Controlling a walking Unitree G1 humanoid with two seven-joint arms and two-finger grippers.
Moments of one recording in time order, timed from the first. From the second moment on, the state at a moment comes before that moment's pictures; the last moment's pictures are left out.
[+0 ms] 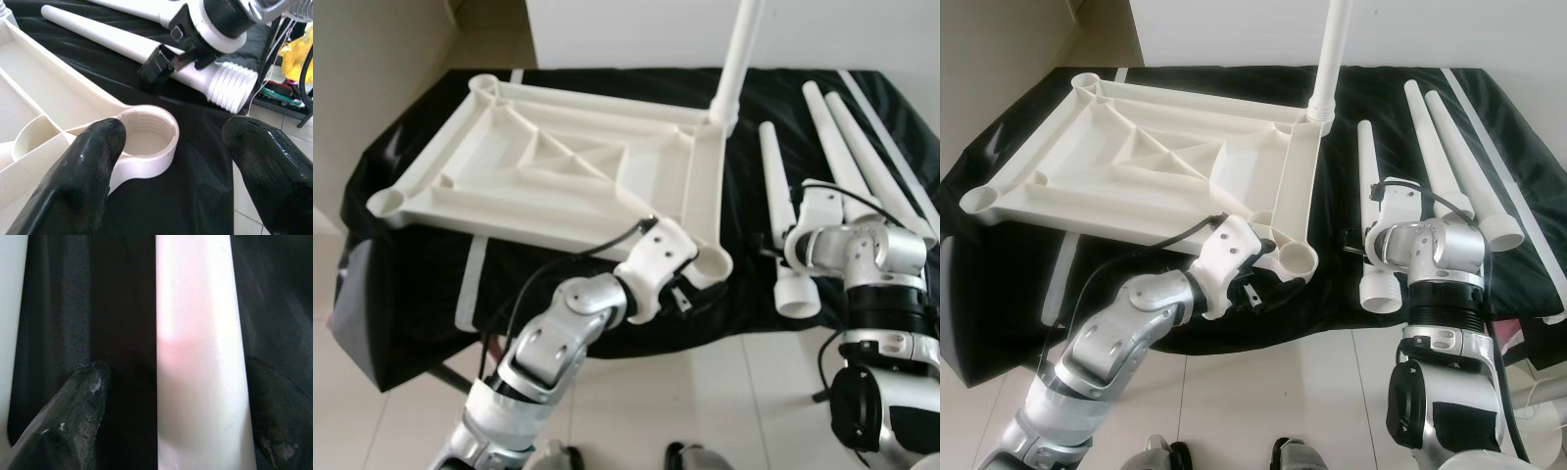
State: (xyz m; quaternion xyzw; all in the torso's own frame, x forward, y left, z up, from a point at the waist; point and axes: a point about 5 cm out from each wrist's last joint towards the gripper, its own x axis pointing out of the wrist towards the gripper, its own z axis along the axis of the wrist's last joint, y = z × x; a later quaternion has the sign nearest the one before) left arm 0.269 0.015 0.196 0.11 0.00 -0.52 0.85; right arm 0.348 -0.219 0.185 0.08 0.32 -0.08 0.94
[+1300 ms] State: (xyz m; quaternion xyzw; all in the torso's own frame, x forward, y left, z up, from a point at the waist) left arm 0.300 0.013 0.210 0.15 -0.01 -0.47 0.87; right arm 0.352 -0.197 0.222 0.11 0.13 -0.02 0.99
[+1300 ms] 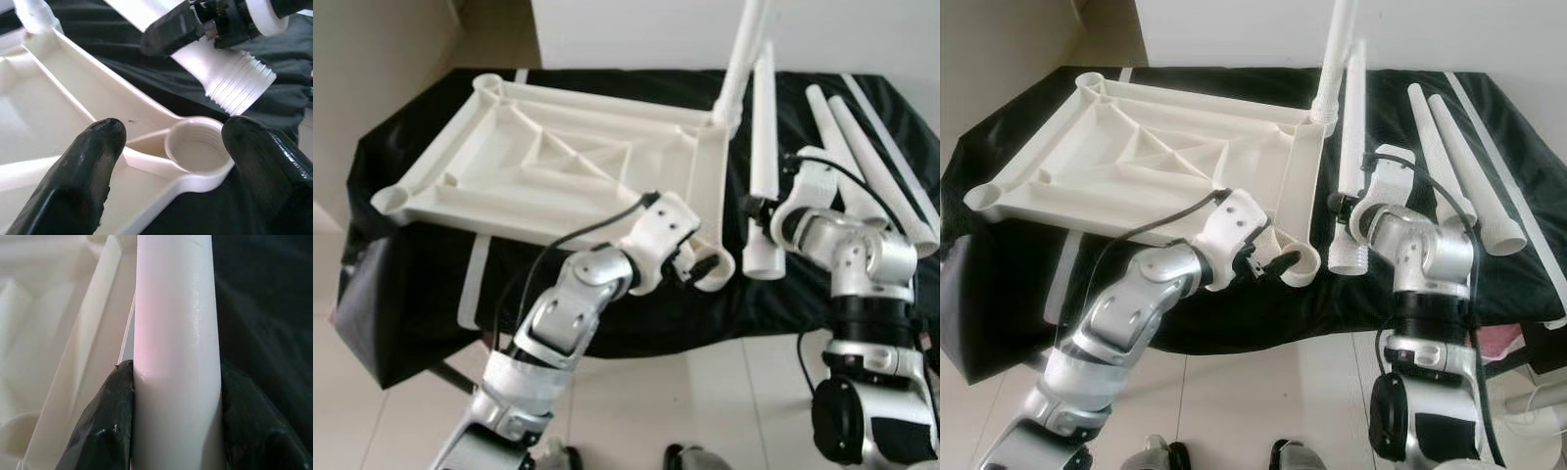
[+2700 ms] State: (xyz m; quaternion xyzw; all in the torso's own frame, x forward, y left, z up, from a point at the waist) left arm 0.366 0.035 0.243 0.04 -0.06 -0.40 0.91; right arm 0.290 -0.161 0.220 0.12 -0.18 0.09 0.97
